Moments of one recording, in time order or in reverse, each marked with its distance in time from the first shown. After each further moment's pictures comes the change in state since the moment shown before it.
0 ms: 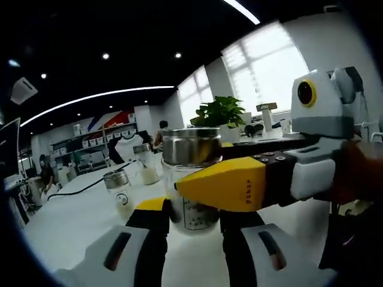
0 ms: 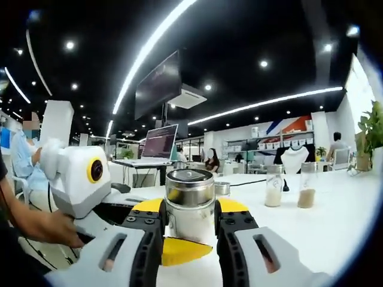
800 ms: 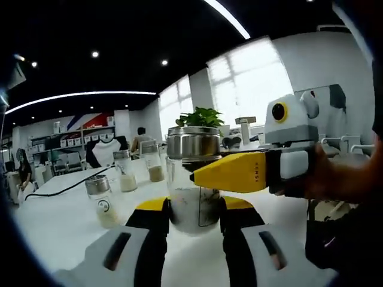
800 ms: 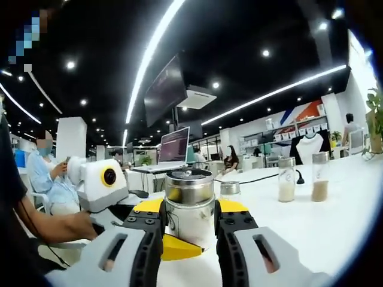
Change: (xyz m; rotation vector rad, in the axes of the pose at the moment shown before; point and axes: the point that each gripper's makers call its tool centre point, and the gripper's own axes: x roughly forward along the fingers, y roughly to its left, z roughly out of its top) left arm -0.007 -0.019 0.013 -0.066 -0.075 -0.247; right arm -0.015 0.006 0.011 0.059 0.010 0.175
